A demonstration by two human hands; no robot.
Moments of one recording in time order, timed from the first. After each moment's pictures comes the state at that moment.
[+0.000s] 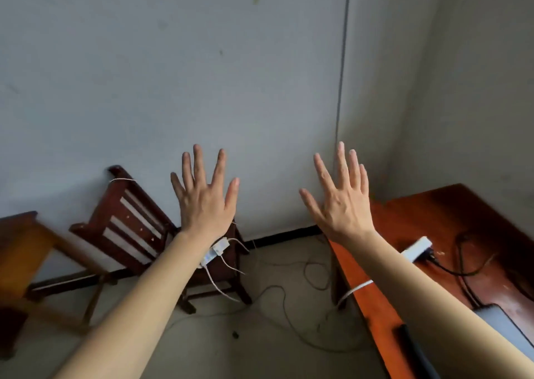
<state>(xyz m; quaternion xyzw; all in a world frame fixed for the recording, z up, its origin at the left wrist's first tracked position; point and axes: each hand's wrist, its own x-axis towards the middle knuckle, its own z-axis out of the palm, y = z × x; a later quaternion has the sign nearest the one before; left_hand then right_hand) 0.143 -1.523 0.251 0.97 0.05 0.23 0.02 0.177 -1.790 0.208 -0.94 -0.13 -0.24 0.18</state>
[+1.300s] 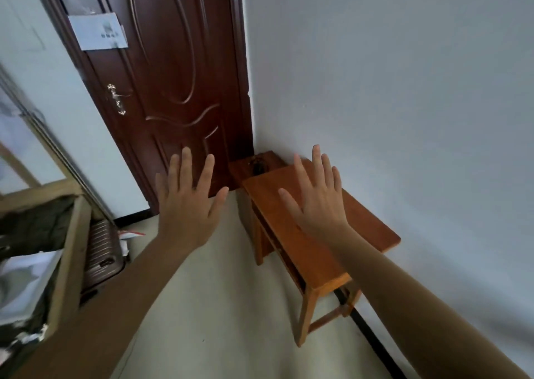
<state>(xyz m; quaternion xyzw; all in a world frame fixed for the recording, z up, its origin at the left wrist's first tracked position) -0.182 -0.532 0.256 0.76 0.60 0.23 -0.15 0.081 -0.537 0.229 -0.67 -0.70 -0.08 0.23</state>
